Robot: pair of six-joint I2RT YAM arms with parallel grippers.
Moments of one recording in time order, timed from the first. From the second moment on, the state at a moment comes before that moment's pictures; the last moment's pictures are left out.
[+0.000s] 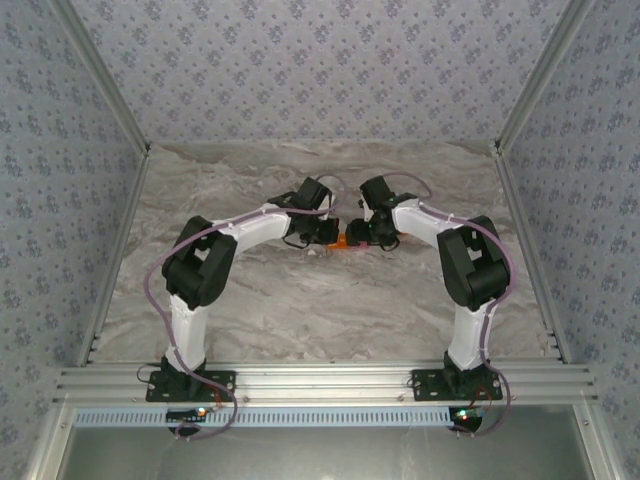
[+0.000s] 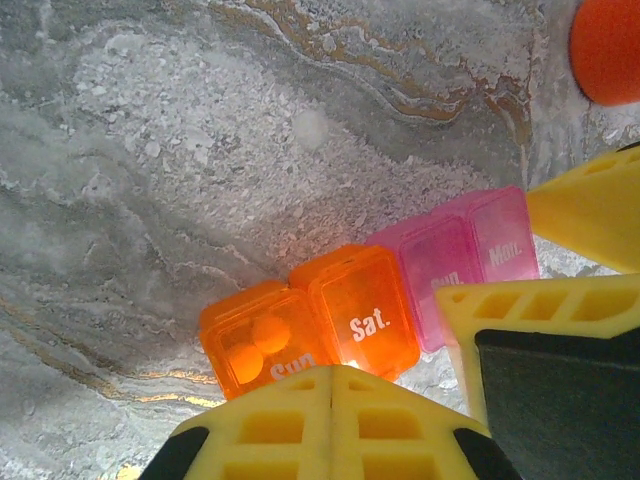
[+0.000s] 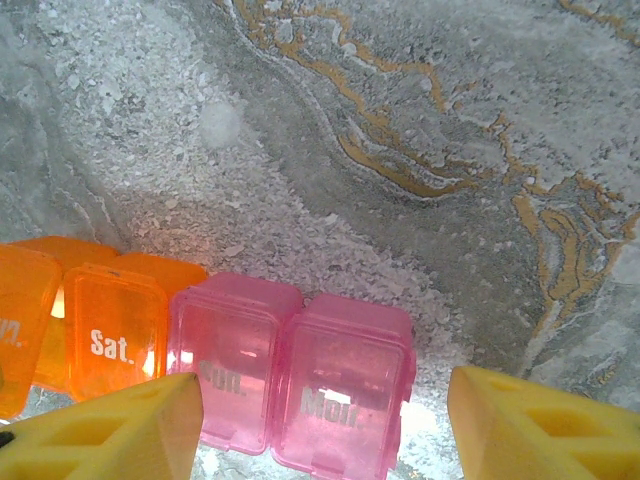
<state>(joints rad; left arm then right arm) -0.67 2.04 1.45 -0.42 0.27 -0.46 0.43 1.91 1.28 -0.58 -0.12 0.33</state>
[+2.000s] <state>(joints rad) -0.67 2.08 1.46 -0.41 0.29 -0.46 0.42 1.93 1.30 -0.59 -0.13 0.33</state>
